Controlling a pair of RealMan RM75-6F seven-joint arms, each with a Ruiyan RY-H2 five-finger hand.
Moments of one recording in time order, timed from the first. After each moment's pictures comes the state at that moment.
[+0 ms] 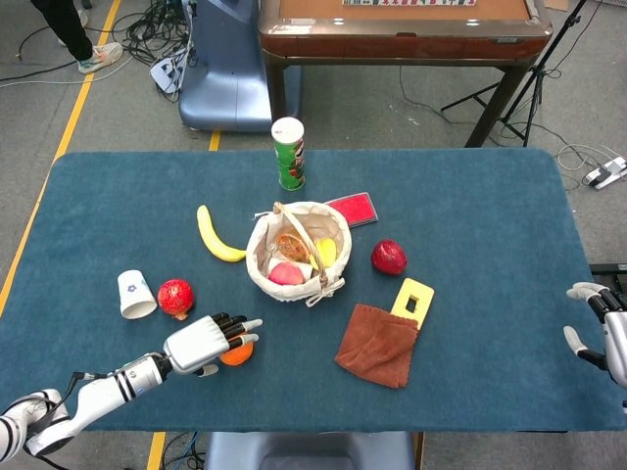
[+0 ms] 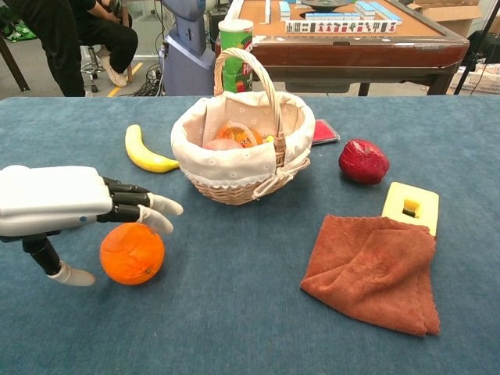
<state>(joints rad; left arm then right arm) -0.68 -1.35 0.08 -1.38 1.95 0.99 -0.05 0.04 -0.98 0.09 -1.69 -1.44 1.50 -0.02</state>
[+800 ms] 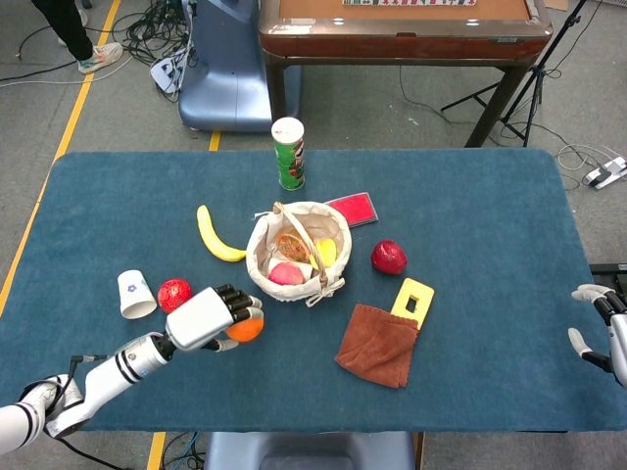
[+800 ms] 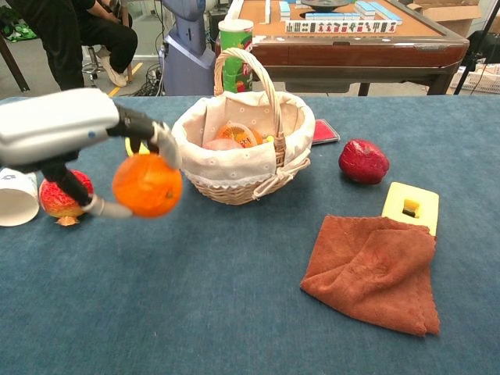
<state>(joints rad) -0.71 -1.41 0.00 -1.27 1.91 1.31 -0.16 0.03 -0.98 0.09 -1.67 -1.44 1.50 0.01</state>
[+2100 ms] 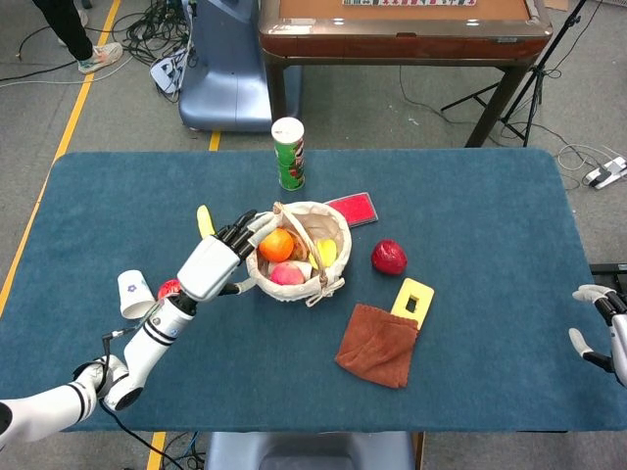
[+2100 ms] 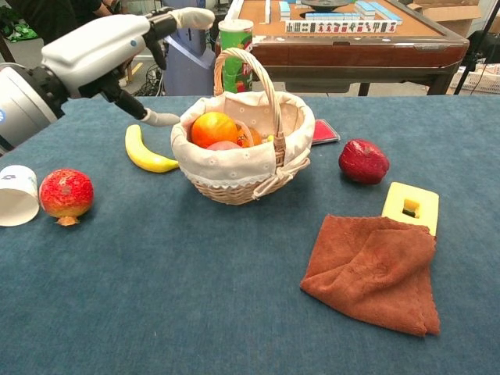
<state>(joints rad) -0.77 -1.59 -0.16 -1.17 1.64 1.31 -0.04 0.03 -0.99 0.09 -1.65 -1.44 1.50 0.03</state>
